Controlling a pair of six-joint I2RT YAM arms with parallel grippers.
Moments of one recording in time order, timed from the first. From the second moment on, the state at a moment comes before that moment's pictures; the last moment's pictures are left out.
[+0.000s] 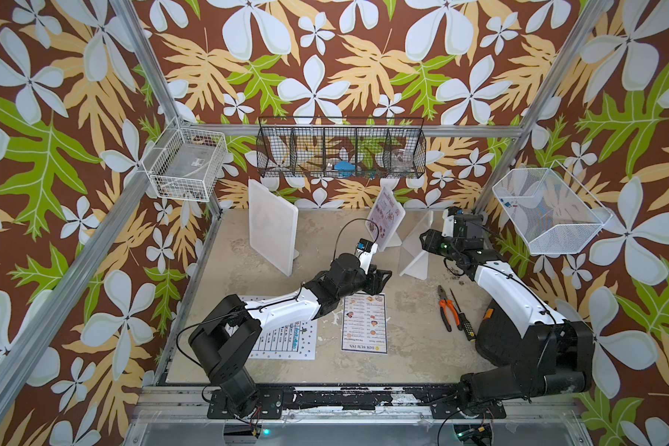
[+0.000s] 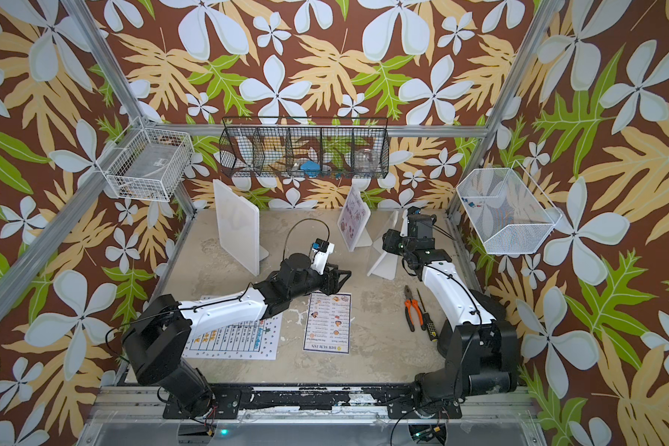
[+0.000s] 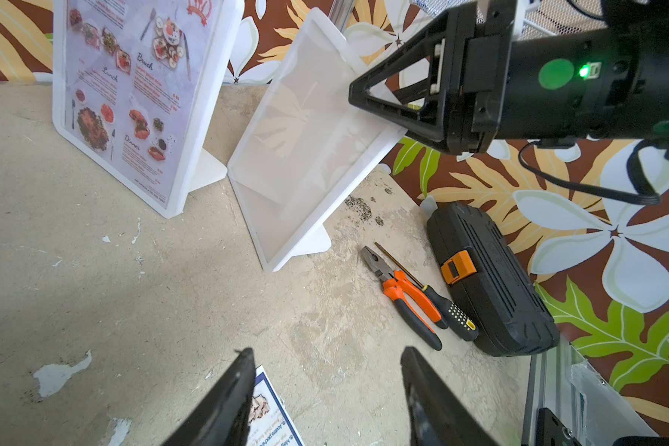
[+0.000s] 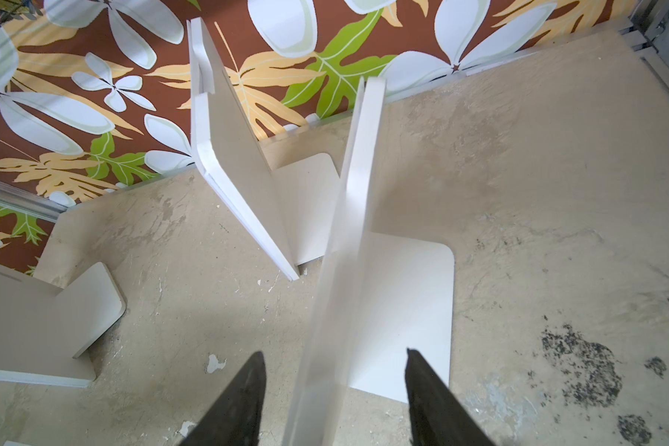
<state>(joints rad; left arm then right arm) -0.84 1.65 1.00 0.32 0.11 -0.43 0.07 1.45 1.12 -0.29 -0.14 0.35</state>
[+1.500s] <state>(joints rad) -0.77 1.53 0.93 0.30 0.08 -0.42 0.09 1.30 0.98 -0.28 -0.25 0.23</state>
